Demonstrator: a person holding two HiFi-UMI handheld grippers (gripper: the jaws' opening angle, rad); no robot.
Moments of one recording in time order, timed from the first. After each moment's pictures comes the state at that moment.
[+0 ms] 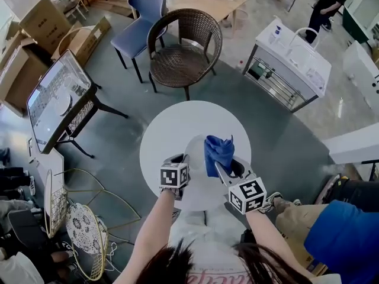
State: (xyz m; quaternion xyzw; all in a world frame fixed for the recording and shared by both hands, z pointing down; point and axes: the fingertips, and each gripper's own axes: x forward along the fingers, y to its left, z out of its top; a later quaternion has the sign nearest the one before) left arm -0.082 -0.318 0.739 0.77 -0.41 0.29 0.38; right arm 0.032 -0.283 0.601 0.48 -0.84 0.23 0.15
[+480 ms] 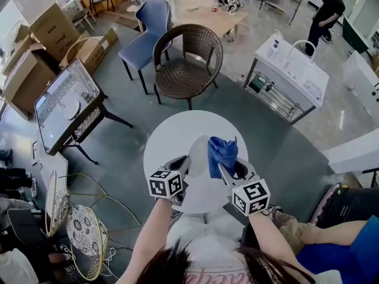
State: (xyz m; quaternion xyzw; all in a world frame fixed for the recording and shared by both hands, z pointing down) left arm -0.066 -0.316 0.643 0.83 -0.40 0.14 0.37; right arm 0.049 -0.280 0.549 0.48 -0.85 0.19 0.13
